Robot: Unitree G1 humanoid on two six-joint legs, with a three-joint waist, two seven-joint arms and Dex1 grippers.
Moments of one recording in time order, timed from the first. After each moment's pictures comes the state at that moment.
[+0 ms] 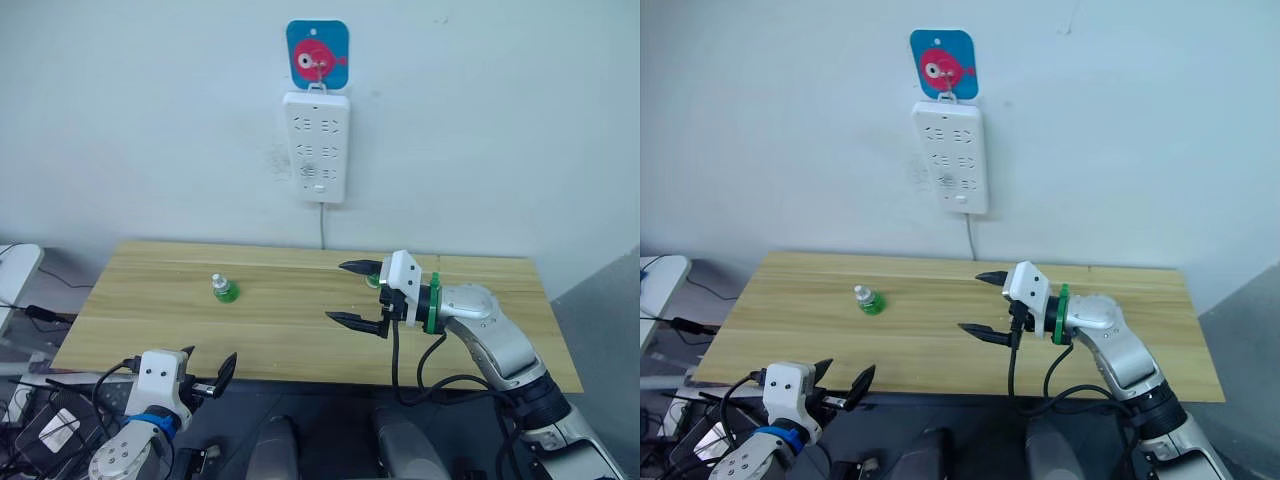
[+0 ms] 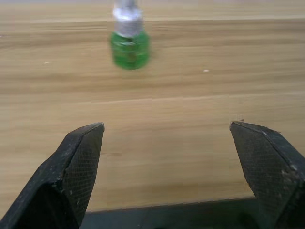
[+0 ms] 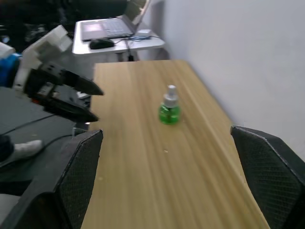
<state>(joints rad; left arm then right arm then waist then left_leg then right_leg) 0.37 0.34 0.28 -0.16 -0.27 0.12 -0.41 -0.38 -0.39 0.34 -0.18 0.23 0.27 0.91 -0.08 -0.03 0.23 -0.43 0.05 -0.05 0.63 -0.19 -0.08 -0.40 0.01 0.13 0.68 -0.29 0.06</state>
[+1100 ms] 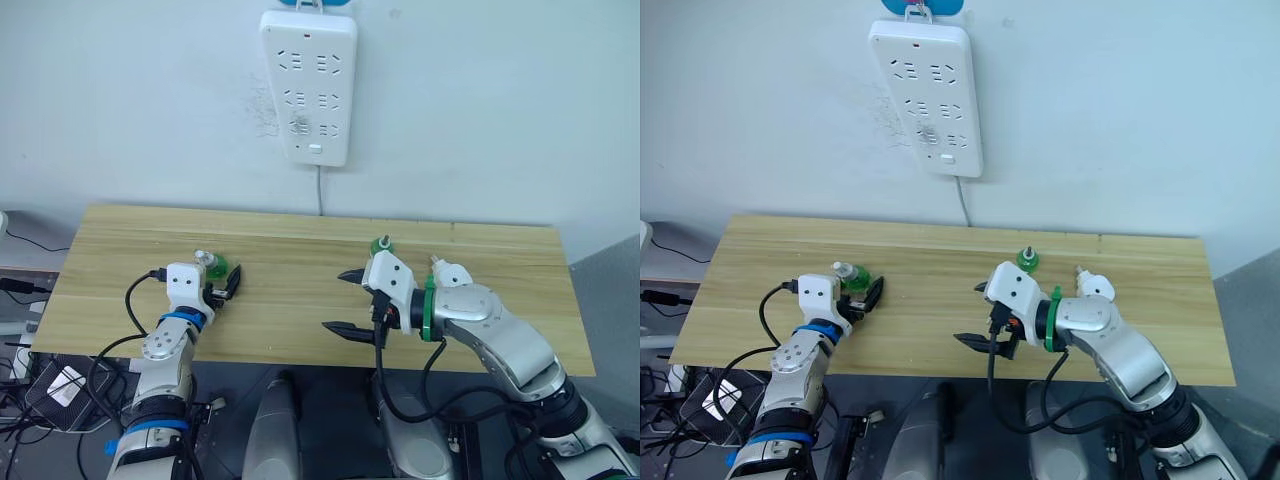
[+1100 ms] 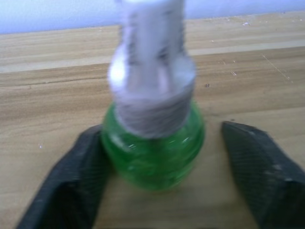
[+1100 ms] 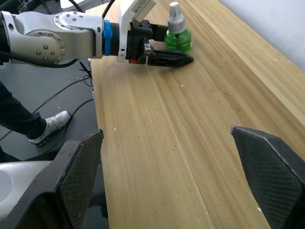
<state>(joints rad) -0.28 0.37 0.23 0.60 -0.17 -0.25 -0.41 -0.40 -0.45 0.36 -0.47 0.26 0.71 0.76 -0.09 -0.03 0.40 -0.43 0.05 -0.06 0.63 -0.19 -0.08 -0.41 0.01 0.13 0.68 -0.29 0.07</state>
